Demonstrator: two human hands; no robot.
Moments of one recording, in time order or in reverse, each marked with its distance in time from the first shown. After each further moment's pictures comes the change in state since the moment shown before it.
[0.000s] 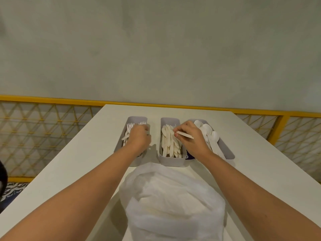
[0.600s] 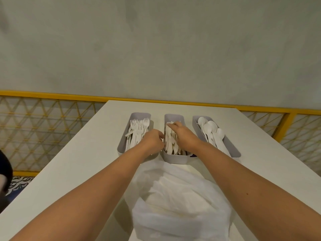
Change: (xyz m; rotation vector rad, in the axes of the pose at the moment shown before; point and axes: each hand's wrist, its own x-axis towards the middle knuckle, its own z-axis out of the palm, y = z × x) left_hand -0.009 0.003 0.016 0.003 -0.261 0.029; right_hand 0.028 -0.002 0.030 -0.466 -0.456 0.056
